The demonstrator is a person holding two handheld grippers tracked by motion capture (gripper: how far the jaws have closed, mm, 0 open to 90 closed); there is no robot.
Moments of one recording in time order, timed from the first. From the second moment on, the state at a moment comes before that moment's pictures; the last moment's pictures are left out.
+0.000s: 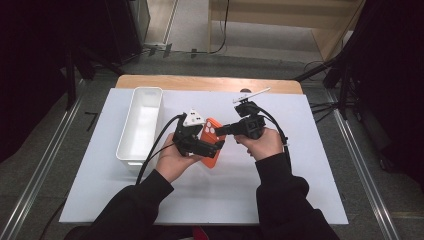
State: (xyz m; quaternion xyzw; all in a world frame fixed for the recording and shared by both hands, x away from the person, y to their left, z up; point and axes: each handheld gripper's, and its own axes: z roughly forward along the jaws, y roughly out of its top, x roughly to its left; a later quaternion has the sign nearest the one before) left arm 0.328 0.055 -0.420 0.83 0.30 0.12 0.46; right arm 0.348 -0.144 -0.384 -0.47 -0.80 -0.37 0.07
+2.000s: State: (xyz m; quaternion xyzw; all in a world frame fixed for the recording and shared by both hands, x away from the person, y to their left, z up) left arm 0.324 0.051 -0.420 0.83 0.32 0.12 0.45; right arm 0.343 -0.142 -0.377 -0.46 -0.80 -0.39 0.07
